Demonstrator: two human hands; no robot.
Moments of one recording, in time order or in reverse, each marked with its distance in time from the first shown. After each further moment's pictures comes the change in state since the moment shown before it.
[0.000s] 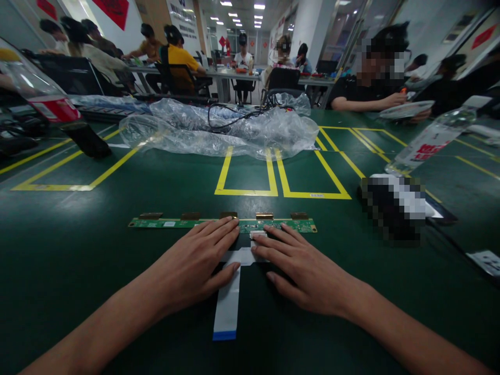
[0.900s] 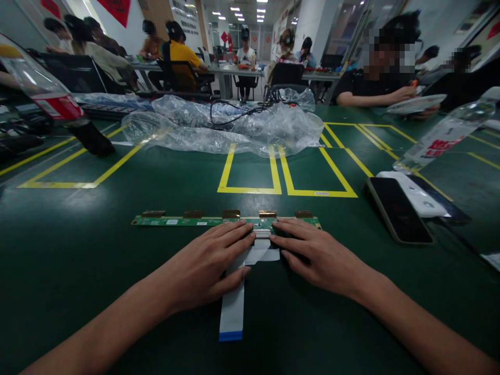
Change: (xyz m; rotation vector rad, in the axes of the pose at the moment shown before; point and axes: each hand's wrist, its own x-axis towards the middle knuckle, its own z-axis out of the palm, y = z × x) left_hand 0.004 0.001 0.003 -0.157 0.046 0.127; right_hand -0.004 0.028 0.000 -0.090 0.166 0.027
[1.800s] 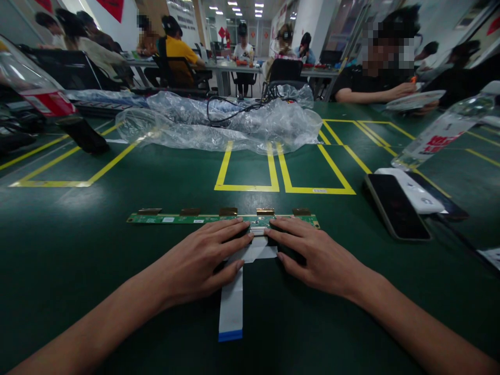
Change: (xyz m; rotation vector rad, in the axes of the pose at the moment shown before) left_hand 0.002 -0.002 -0.004 -0.002 -0.029 0.000; right_hand 0.000 -0.005 0.000 0.031 -0.007 0.034
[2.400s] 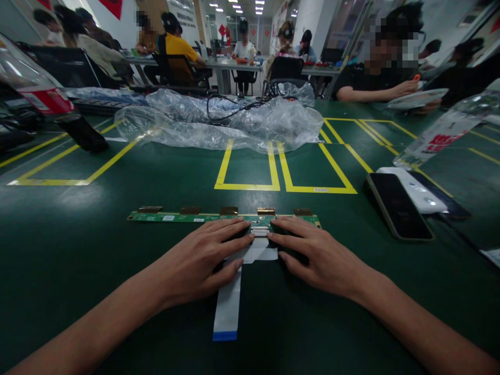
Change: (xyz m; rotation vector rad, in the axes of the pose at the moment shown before) left_hand -0.001 -0.002 0.001 0.055 -0.025 -0.002; right_hand -0.002 0.003 0.002 -0.006 -0.015 -0.003
